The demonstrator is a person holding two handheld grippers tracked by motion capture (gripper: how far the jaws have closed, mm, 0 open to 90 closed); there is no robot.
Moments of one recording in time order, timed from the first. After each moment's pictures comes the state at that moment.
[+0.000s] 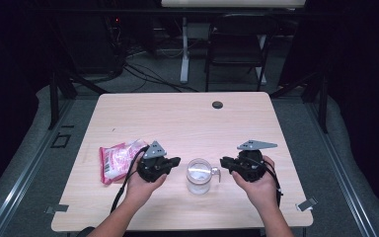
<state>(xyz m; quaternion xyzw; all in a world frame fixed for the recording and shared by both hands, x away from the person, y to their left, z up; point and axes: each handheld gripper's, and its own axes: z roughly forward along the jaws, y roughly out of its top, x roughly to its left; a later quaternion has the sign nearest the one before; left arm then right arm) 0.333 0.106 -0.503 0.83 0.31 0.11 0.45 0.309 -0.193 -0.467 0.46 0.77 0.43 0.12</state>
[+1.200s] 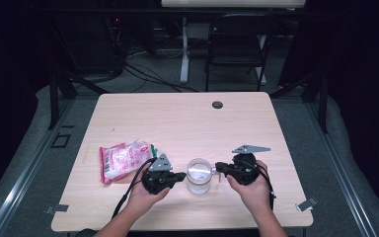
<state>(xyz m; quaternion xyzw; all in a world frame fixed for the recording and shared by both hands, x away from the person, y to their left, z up) 0.314 0.098 -0.521 0.86 0.26 0.06 0.44 0.310 -0.183 -0.489 0.48 0.76 0.43 0.08</state>
